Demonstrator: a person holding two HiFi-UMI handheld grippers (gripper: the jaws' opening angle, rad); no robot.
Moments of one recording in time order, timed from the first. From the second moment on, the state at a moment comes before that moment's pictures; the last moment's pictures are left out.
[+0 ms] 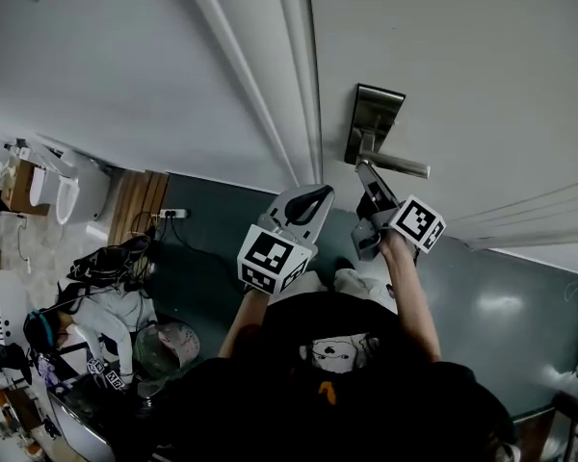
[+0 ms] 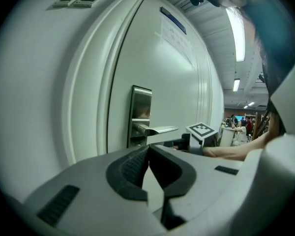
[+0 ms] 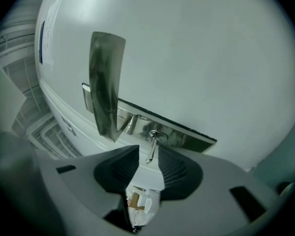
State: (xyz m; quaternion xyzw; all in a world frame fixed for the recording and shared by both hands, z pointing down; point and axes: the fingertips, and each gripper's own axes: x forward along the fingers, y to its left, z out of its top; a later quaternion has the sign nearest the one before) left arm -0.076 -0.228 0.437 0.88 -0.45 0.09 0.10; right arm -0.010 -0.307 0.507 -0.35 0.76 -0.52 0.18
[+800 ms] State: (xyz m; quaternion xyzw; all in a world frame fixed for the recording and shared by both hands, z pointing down) left arm -0.097 -0.209 0.434 0.90 -0.42 0.08 0.09; right arm -0.011 -0.322 0.518 -0.37 0.67 -0.58 0.28
